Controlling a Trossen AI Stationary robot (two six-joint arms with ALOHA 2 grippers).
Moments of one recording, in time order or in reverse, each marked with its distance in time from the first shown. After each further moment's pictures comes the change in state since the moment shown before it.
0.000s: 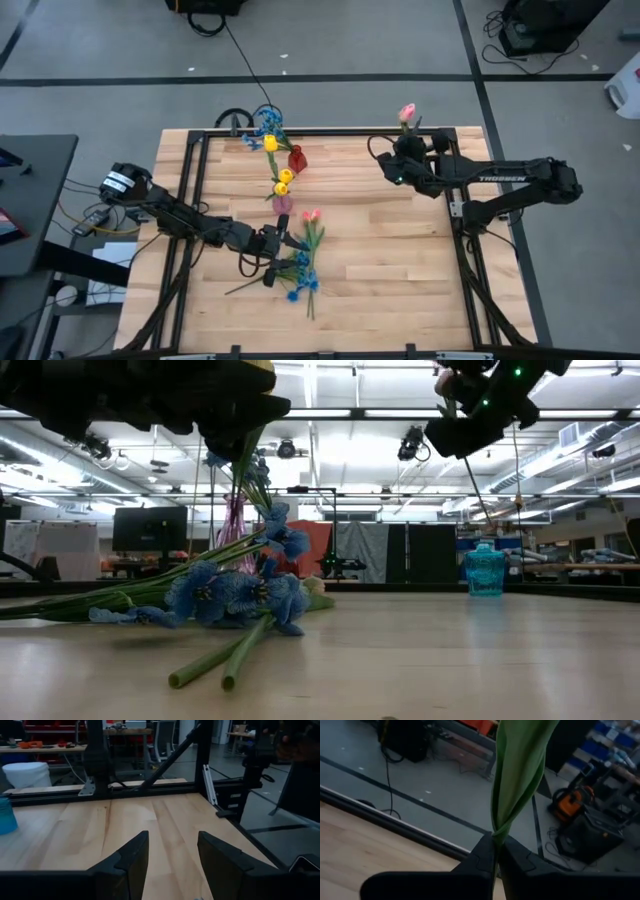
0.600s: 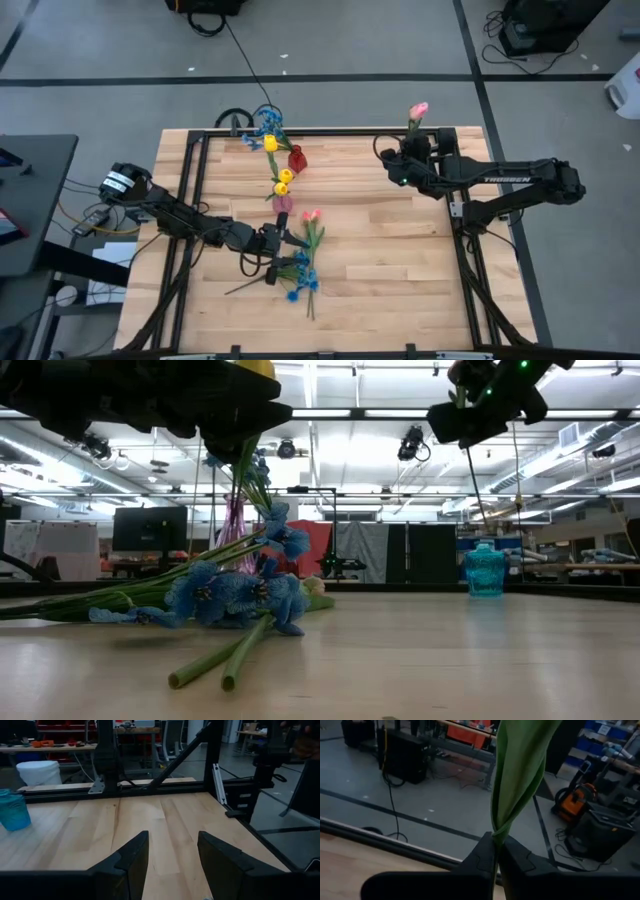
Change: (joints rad) left arm 0.001 0.000 0.000 -0.006 -0.041 -0.001; right arm 0.028 -0.035 -0.001 0.026 0.071 0.089
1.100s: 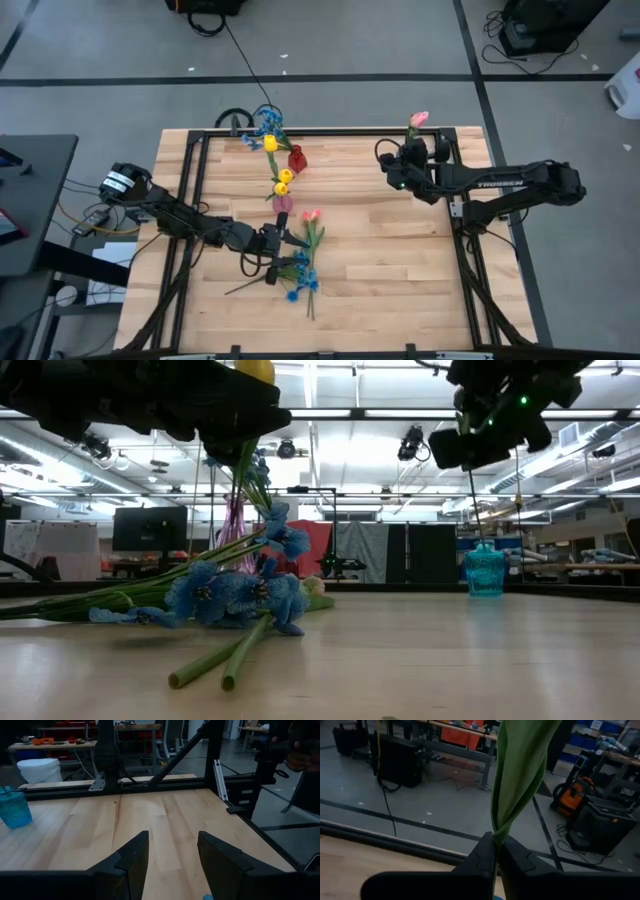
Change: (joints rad) left arm 0.001 0.000 0.000 -0.016 -0.005 0.004; right arm -0.028 -0.004 -0.198 0.251 0.019 -0.005
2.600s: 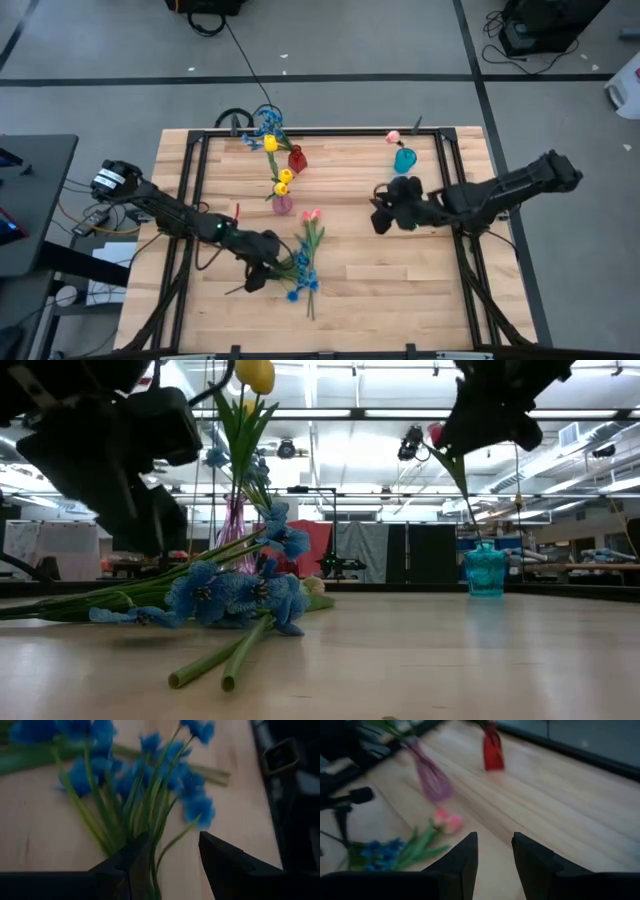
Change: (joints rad) left arm -0.004 -0.094 0.053 -0.785 0.348 -0.510; right arm 0.429 0.002 0.124 -0.126 -0.580 0.274
